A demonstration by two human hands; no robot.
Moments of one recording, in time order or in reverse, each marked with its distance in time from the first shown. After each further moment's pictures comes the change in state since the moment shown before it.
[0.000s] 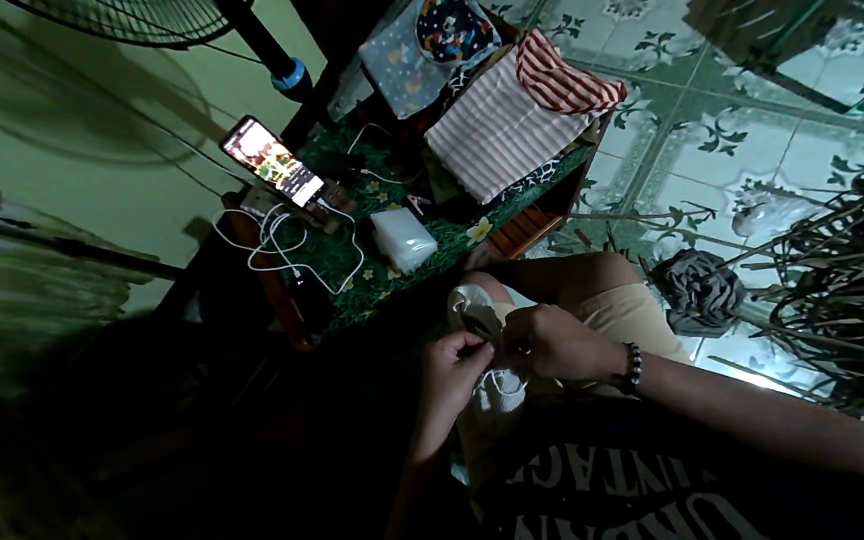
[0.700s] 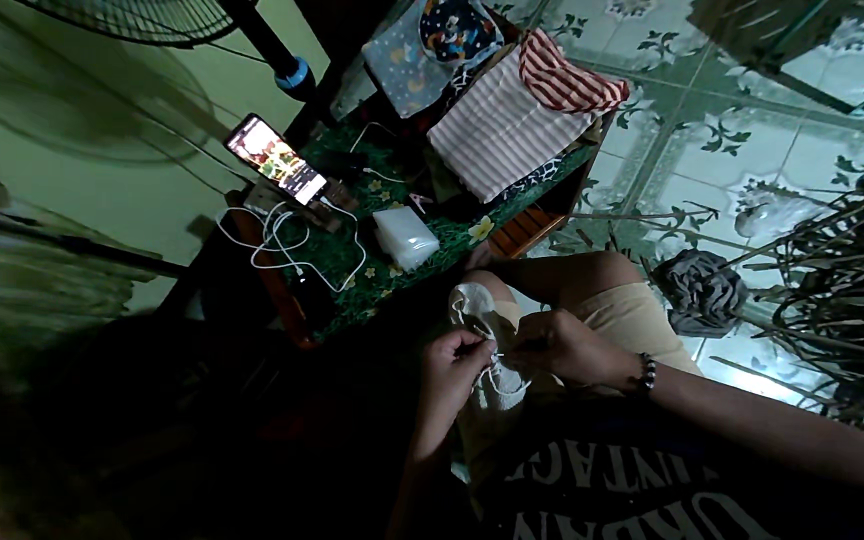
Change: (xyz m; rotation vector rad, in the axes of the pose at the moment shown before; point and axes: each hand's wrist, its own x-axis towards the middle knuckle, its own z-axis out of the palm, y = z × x) left_hand -0.003 -0.002 -0.002 -0.072 -0.011 -0.004; right_hand -0.017 0.019 0.011 0.231 0.098 -0.035
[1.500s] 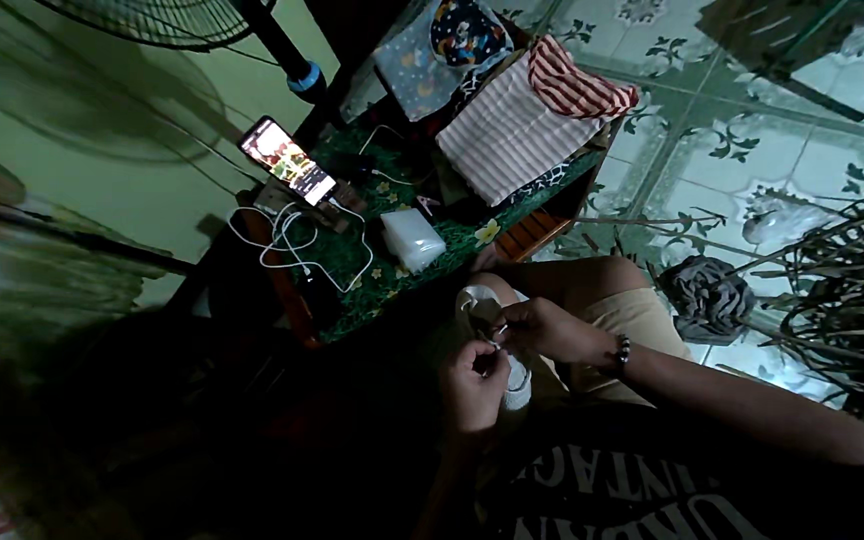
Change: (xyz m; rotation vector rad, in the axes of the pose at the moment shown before) left_hand -0.016 -0.017 0.037 0.160 0.313 0.191; right_hand 0.037 -0.005 -0.003 0.105 -0.076 0.061
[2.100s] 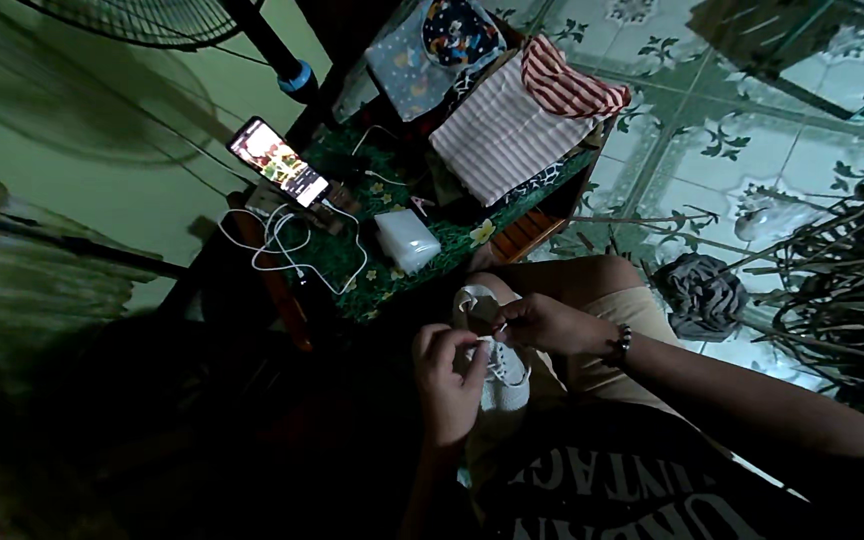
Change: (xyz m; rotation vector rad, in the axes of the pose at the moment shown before) left_hand 0.018 -0.006 -0.025 0.157 0.060 0.299; right_hand 0.003 0.006 -0.014 0.039 -0.091 0.026
